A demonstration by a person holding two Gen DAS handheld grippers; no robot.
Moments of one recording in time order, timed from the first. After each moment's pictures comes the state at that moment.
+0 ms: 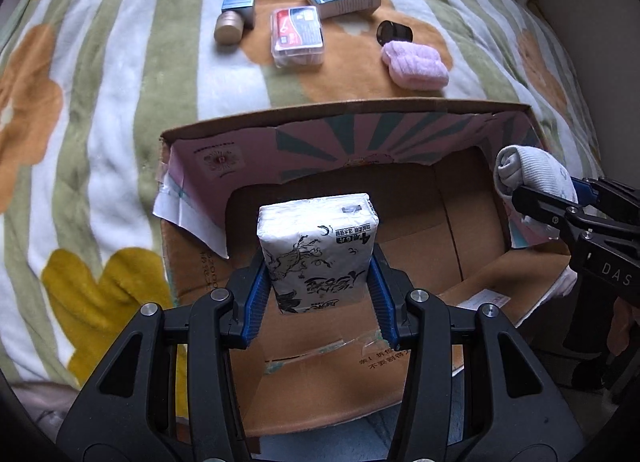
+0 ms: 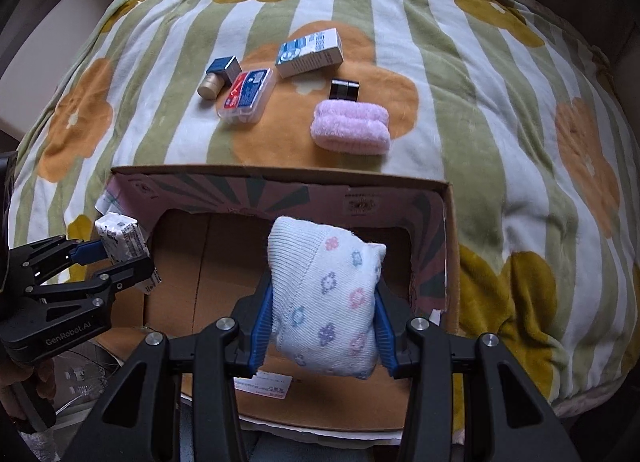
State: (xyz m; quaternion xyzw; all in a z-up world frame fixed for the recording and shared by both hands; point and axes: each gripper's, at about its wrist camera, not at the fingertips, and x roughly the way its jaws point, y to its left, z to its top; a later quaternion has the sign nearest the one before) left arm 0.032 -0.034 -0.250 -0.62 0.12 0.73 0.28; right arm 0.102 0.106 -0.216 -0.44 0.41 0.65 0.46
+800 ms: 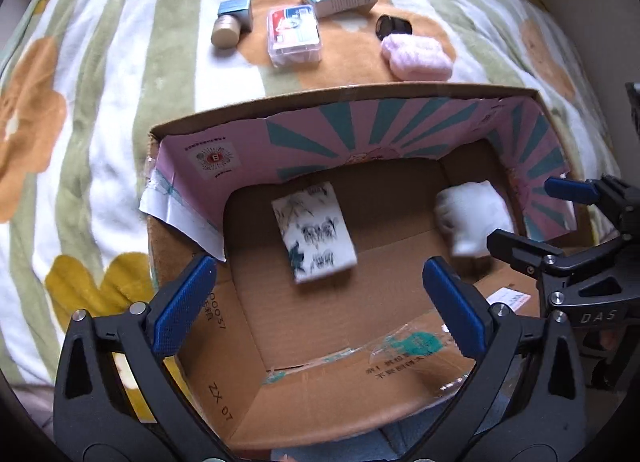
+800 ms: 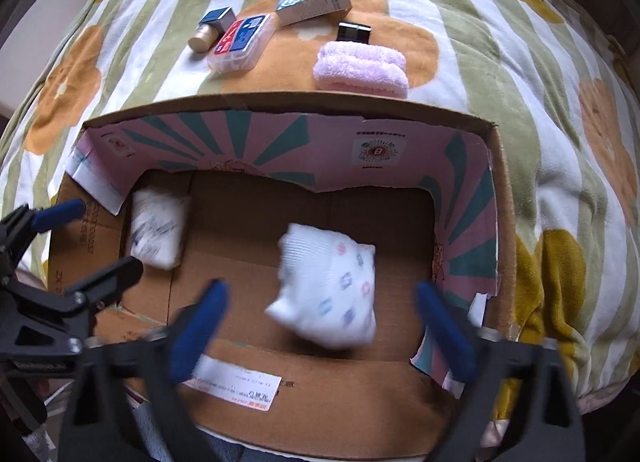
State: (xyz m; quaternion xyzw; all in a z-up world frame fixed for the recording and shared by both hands) left arm 0.043 -0.030 -0.253 -0.60 0.13 0.74 0.27; right arm 0.100 0.103 -0.257 -0.49 0.41 0.65 0.42
